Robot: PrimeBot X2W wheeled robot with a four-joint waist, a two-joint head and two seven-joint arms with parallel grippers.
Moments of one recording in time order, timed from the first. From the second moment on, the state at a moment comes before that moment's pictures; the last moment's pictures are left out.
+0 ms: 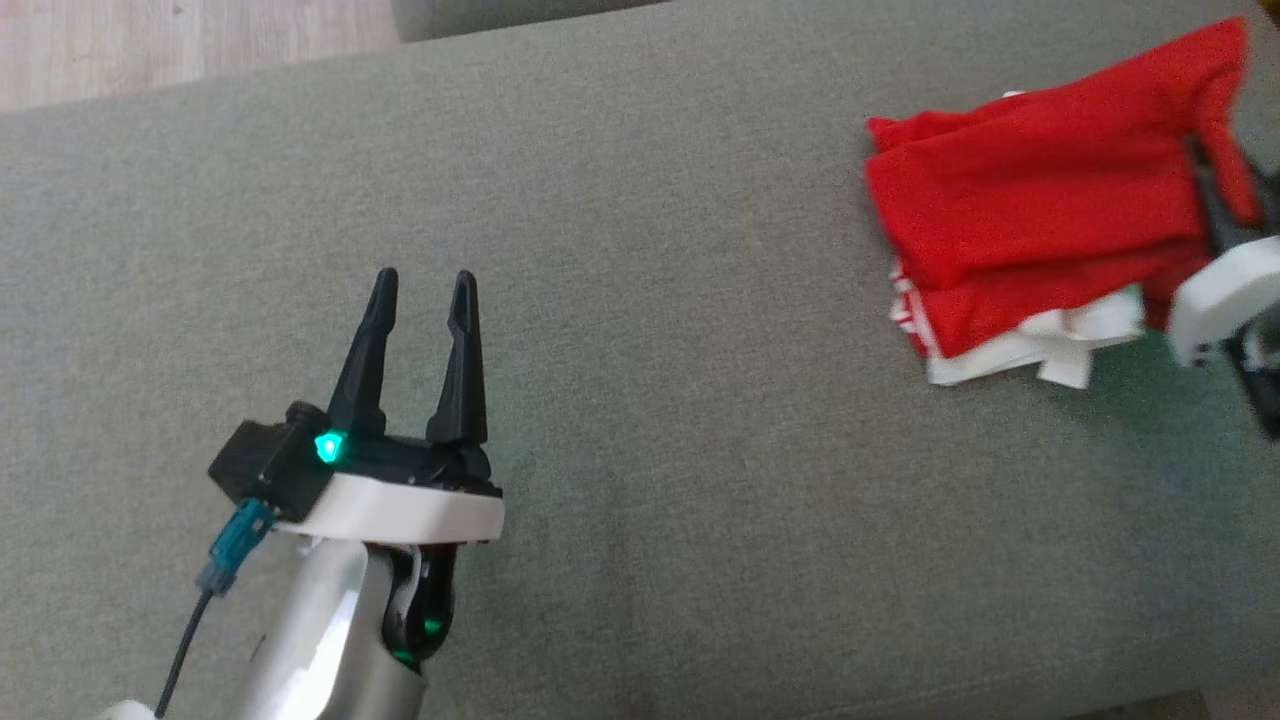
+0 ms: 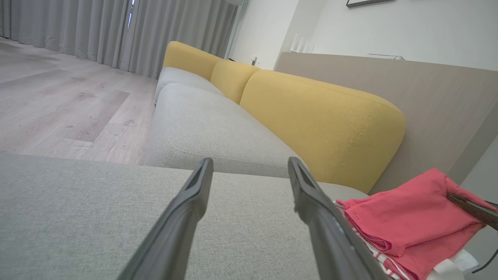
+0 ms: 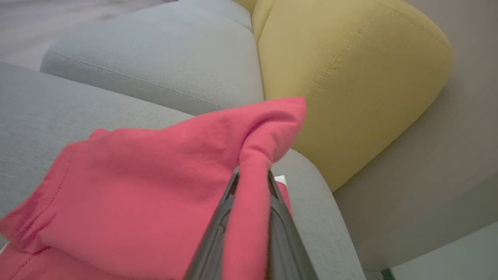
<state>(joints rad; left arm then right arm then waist) -0.26 0.05 -0.26 0.21 -0.41 -0.12 -0.25 -0.67 -0.41 0.20 0.78 0.05 0.12 -0.17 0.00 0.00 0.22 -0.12</state>
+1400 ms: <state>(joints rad) -0.28 0.05 -0.22 0.21 -0.41 -0.12 -0.26 -0.68 -0.22 -0.07 0.57 -0.01 0.12 -0.19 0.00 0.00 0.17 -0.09</state>
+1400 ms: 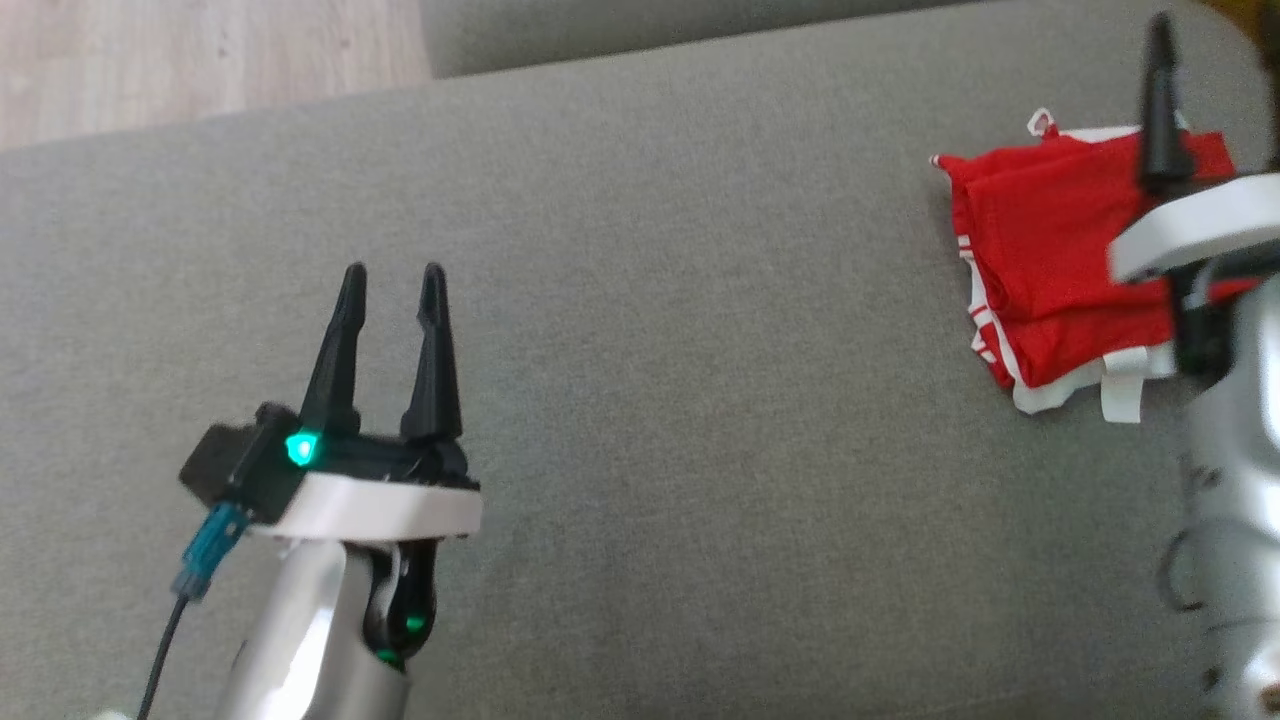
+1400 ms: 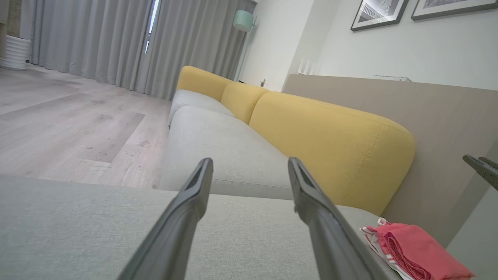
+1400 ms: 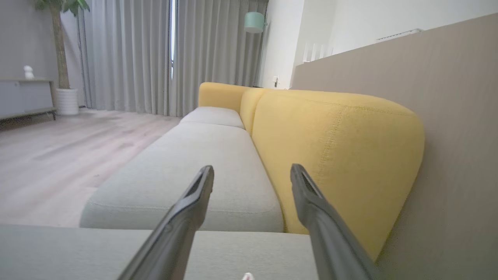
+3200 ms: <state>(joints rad) -0.10 0.05 -0.13 0.20 -0.47 -0.12 -0.26 -0.19 -0.05 0.05 0.34 0.21 0.12 -0.25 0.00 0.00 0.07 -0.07</state>
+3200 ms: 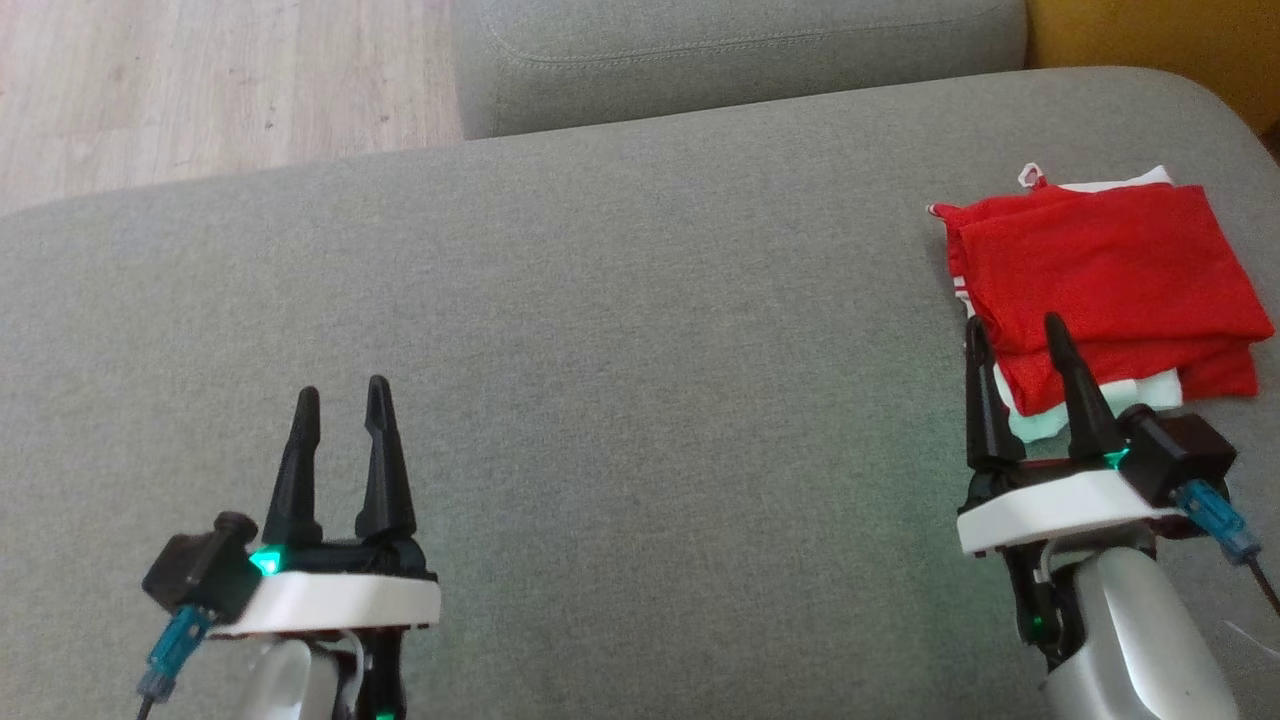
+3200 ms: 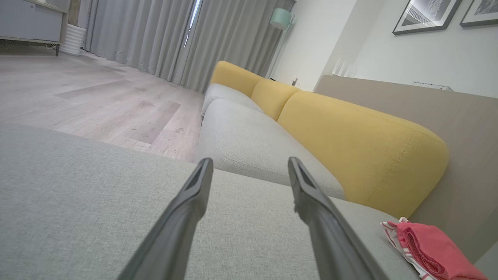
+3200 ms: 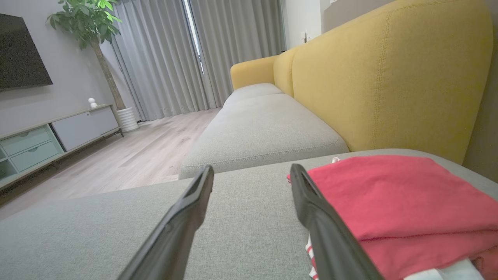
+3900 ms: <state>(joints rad) -0.04 0.05 -0.13 0.29 -0.60 -0.12 -0.22 -0.11 -0.05 0.05 0.42 0.36 0.12 -0.21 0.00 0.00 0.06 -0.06</state>
